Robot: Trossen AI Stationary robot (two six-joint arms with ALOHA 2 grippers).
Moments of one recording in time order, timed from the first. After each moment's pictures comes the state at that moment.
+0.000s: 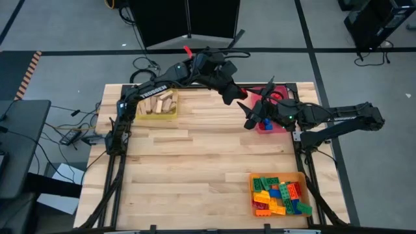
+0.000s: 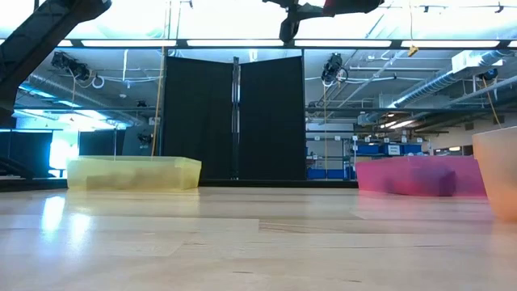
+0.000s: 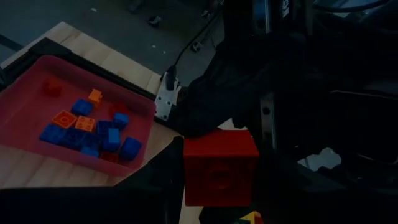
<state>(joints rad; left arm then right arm) 0.32 2.07 2.34 -0.66 0.44 -0.42 0.04 1.05 0.95 -0.08 0.69 -0.53</state>
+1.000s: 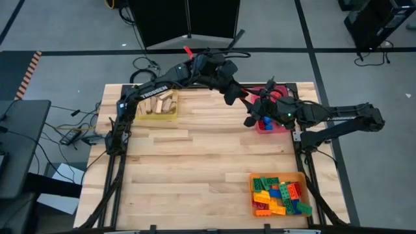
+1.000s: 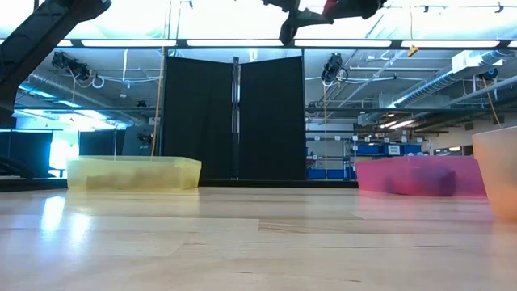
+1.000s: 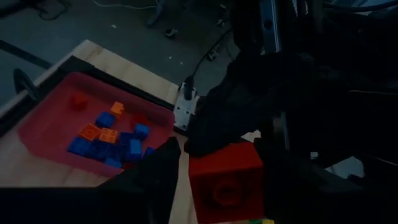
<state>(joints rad) 0.32 2.07 2.32 -0.64 0.35 -0.37 0.00 1.05 0.95 -0.09 0.68 -0.55</state>
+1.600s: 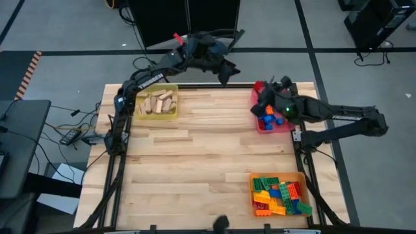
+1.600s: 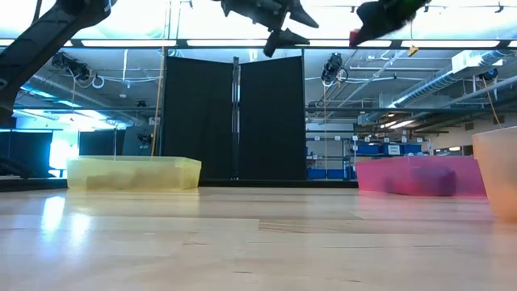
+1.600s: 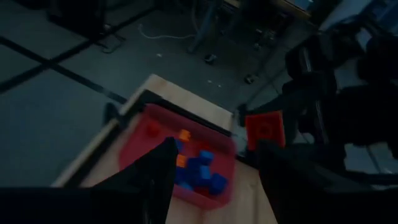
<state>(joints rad) 0.47 2.07 2.33 -0.62 0.33 -0.27 -0.10 0.98 0.95 -0.38 0.87 -0.20</state>
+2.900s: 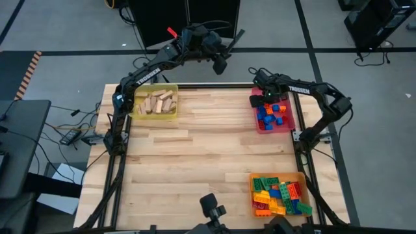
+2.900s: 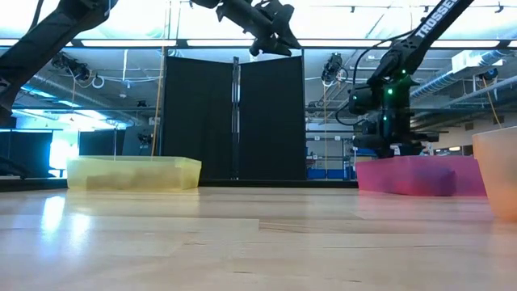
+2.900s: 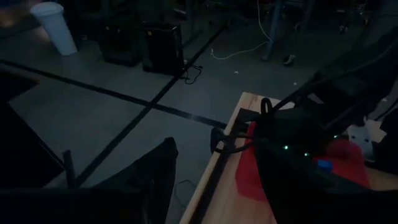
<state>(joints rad) 0.56 2.07 2.33 -0.58 0.09 0.10 -0.88 1.61 0.95 -0.77 0.16 0.52</state>
